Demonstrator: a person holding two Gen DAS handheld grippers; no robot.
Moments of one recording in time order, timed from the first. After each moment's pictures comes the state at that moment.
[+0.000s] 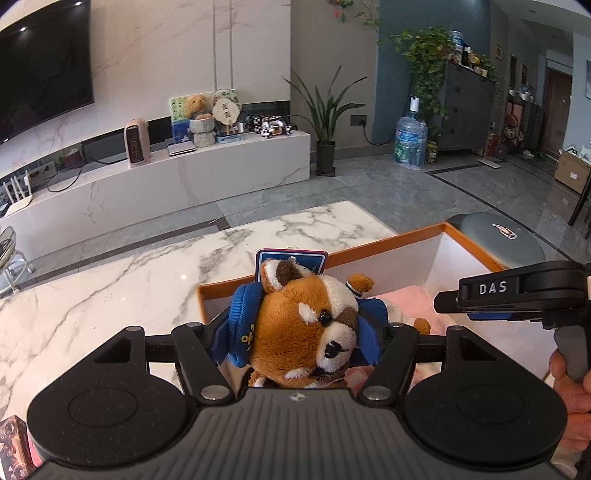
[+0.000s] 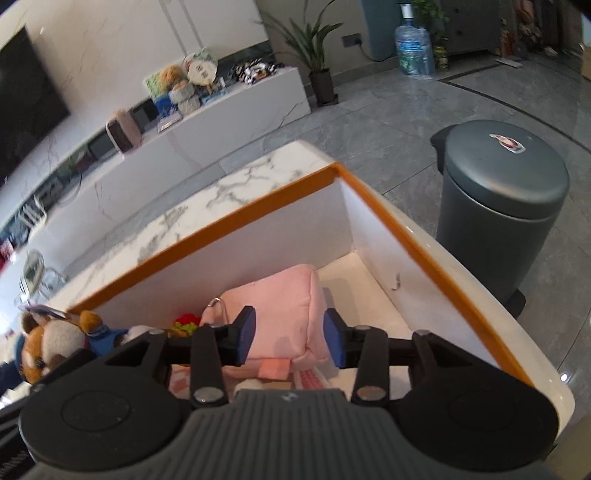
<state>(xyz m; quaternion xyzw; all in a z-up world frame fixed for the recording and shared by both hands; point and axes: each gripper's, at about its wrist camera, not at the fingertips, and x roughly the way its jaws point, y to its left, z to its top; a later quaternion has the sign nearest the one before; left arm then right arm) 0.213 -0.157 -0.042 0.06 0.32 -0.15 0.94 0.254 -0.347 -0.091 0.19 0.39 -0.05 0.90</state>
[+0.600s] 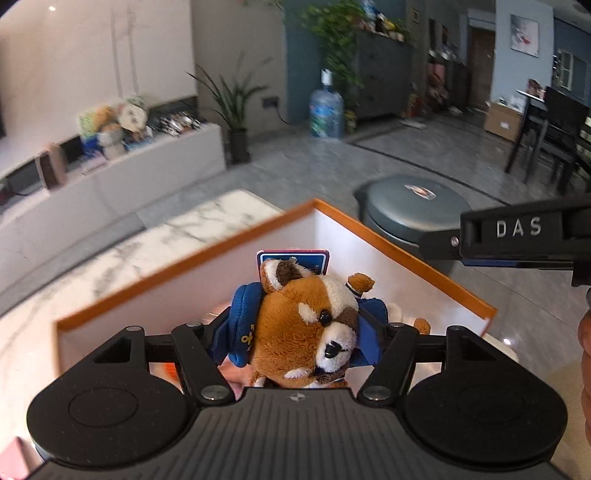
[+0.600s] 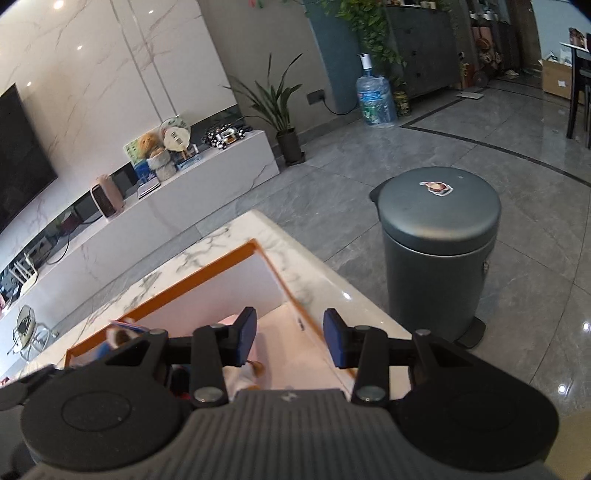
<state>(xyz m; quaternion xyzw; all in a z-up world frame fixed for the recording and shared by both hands) 0.212 -0.253 -0.064 0.11 0.33 -0.27 0.90 0.182 -0.402 -0.054 0.20 0.30 -0.11 0.92</state>
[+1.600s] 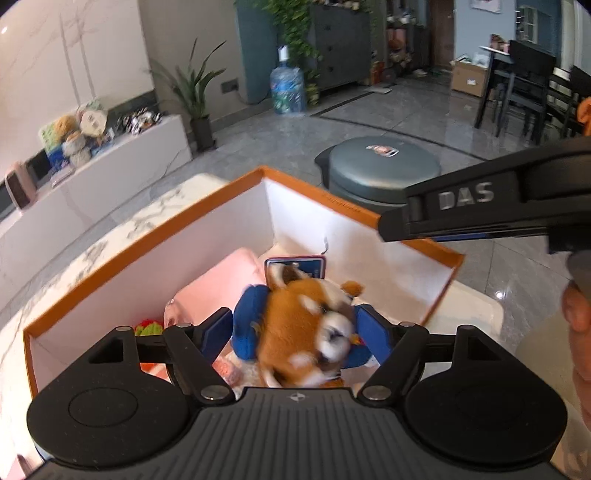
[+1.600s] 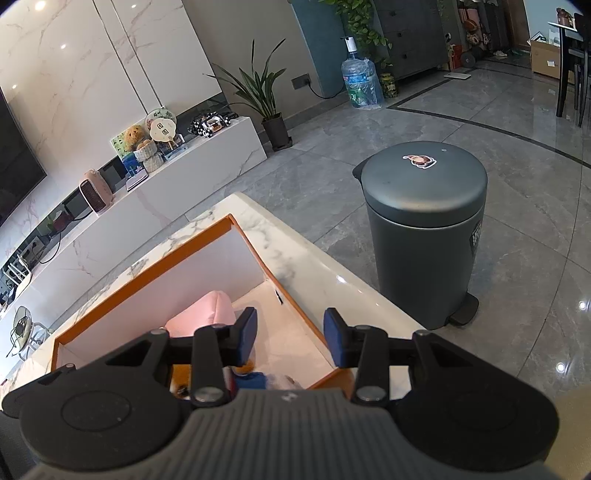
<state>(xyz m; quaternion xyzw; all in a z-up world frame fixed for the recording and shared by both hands) 0.185 -0.270 -0.083 0.18 0.34 -0.31 0.87 0.176 -0.408 -0.069 0.22 0.32 -0.12 0.91</state>
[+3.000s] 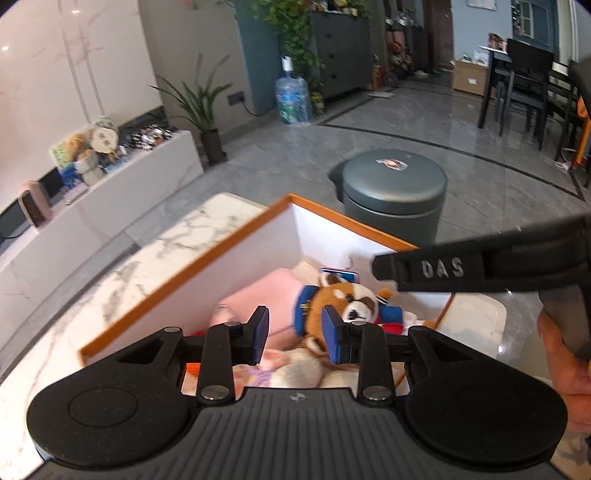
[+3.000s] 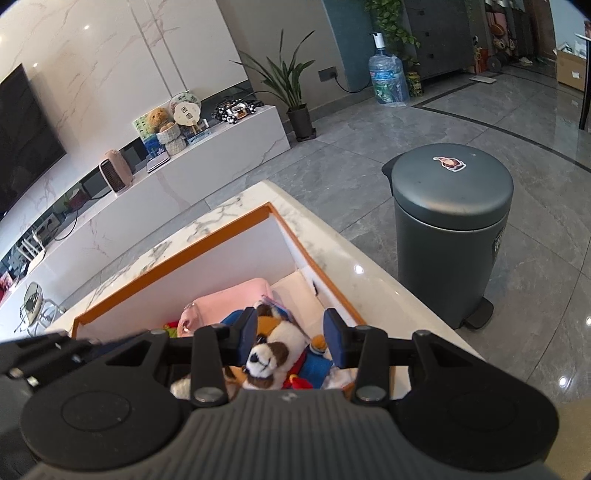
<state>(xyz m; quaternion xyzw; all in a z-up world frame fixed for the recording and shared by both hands) 0.174 -0.242 -0.046 0.19 0.32 -0.29 0.88 0.178 -0.384 -0.063 0.19 0.34 -0.08 0.92</state>
